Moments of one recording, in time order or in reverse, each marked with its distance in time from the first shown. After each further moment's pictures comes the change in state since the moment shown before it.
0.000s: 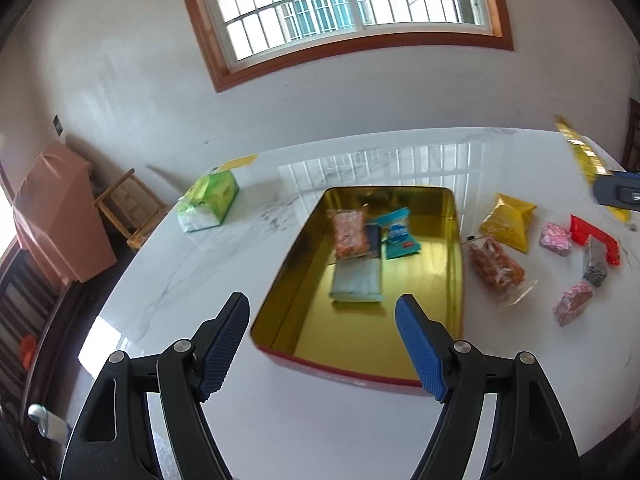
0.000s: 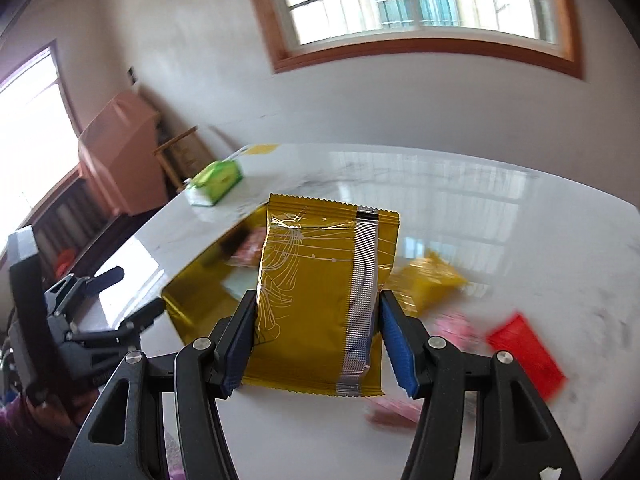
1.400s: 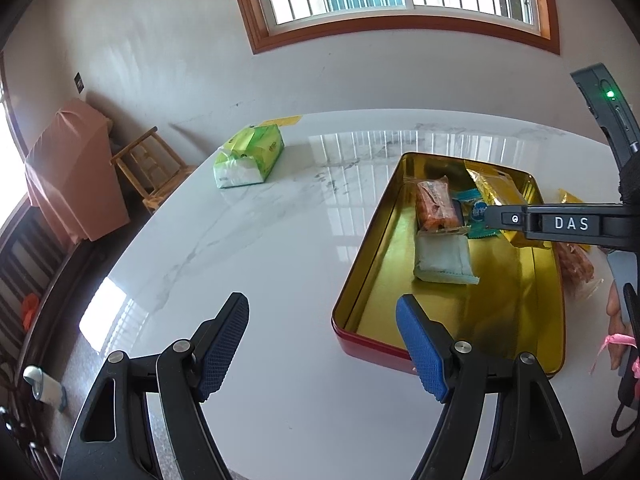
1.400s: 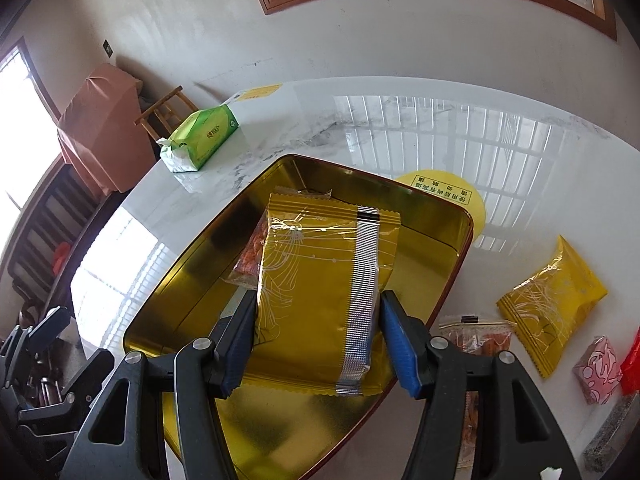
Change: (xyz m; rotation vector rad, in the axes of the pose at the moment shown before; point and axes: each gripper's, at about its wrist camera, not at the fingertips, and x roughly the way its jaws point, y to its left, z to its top) left arm 0.041 0.066 -0.020 -0.101 0.087 0.052; right arm 0.152 0.035 0.014 0.076 0.161 -0.016
